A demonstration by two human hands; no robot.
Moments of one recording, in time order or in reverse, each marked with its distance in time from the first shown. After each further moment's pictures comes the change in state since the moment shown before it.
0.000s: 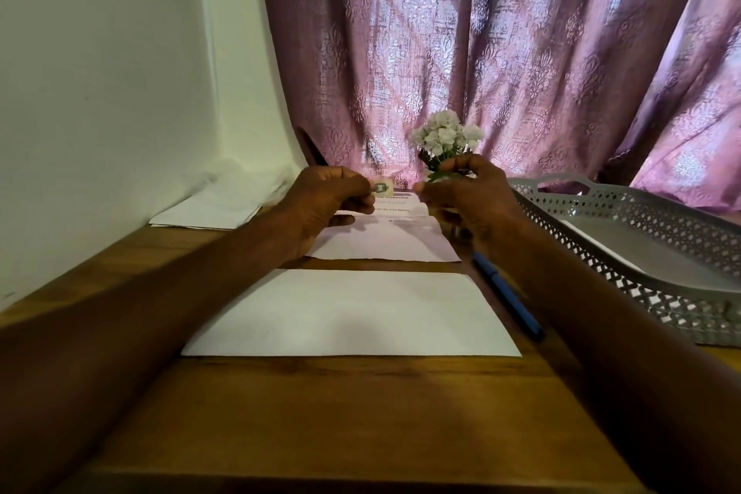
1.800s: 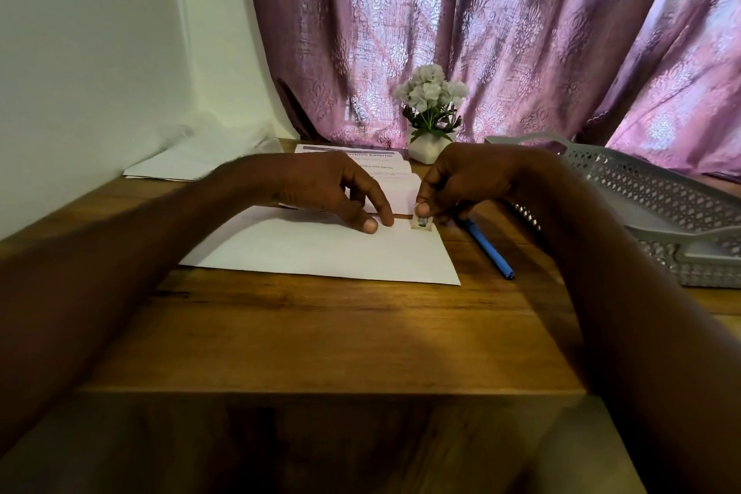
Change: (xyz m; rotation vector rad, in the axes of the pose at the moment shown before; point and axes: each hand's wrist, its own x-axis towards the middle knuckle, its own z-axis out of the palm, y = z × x) left_hand 0.000 0.004 -0.011 0.807 -0.869 0.237; right_hand 0.004 -0.024 -0.038 -0.948 -0.774 0.106
